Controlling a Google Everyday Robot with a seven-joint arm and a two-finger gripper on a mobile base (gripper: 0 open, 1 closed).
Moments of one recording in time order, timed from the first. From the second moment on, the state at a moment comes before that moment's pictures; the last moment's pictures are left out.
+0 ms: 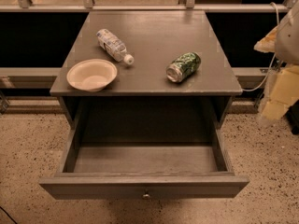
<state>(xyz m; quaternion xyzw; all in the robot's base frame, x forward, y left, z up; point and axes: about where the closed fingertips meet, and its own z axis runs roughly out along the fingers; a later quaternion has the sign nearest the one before) 0.438 -0.217 0.976 -0.60 0.78 -0.03 0.16</state>
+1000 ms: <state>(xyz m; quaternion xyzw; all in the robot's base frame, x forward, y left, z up) 0.443 -0.207 0.947 -0.60 0.78 0.00 0.18</state>
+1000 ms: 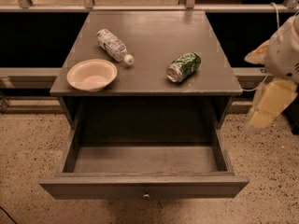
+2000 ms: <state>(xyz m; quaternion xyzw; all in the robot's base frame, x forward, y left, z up) 0.382 -0.151 0.762 -0.55 0.77 0.14 0.31</state>
